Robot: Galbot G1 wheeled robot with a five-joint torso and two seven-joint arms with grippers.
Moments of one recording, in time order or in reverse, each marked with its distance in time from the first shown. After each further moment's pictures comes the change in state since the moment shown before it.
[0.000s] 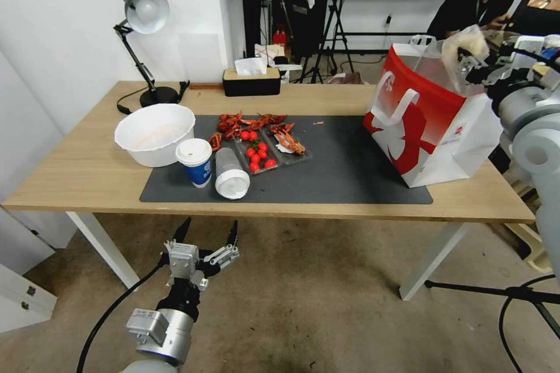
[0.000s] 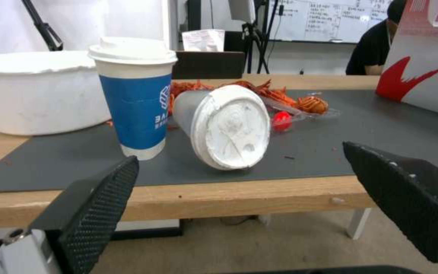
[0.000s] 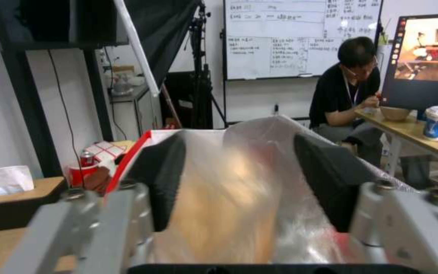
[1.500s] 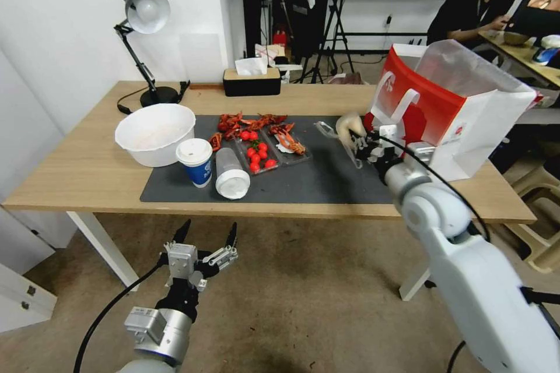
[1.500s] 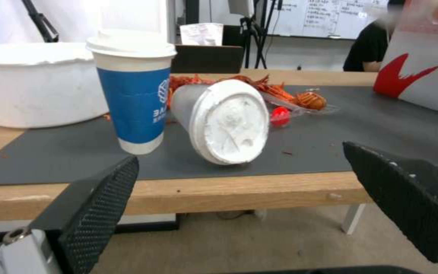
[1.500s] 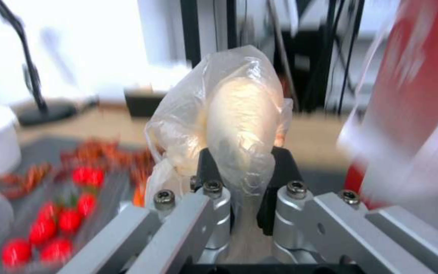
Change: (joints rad) left arm -0.002 0.017 0.002 -0.004 -0.029 0.027 -0.002; right arm -0.240 0.220 -0.178 0.052 -0.284 0.158 -0.331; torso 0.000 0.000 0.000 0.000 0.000
